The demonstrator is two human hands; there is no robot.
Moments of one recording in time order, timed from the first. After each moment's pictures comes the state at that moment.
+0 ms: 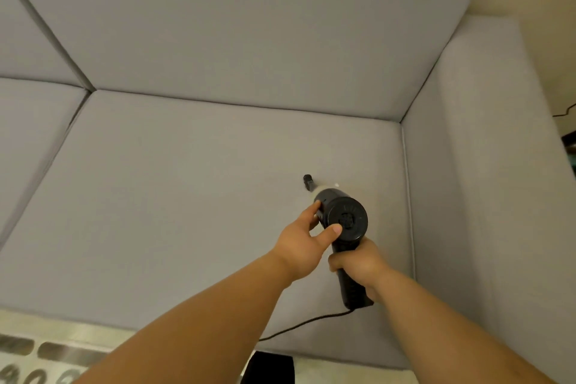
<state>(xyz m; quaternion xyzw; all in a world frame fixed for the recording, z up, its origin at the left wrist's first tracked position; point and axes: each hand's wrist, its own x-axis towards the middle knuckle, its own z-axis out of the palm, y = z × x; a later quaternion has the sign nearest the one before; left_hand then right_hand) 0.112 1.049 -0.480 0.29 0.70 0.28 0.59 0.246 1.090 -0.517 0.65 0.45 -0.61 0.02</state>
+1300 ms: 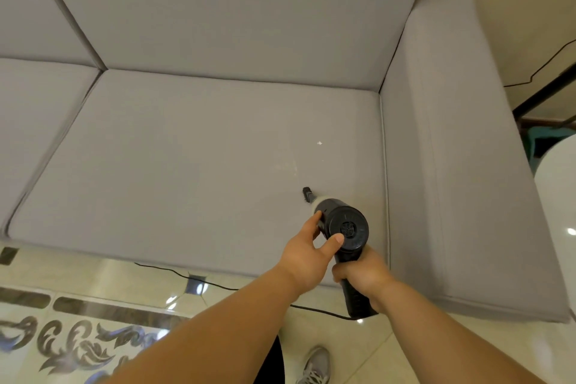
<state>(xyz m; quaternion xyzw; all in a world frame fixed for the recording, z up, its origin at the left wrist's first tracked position) 0.236 0.905 -0.472 0.27 0.70 0.30 0.58 0.367 0.945 -0.505 0.64 0.47 -0.61 0.01</state>
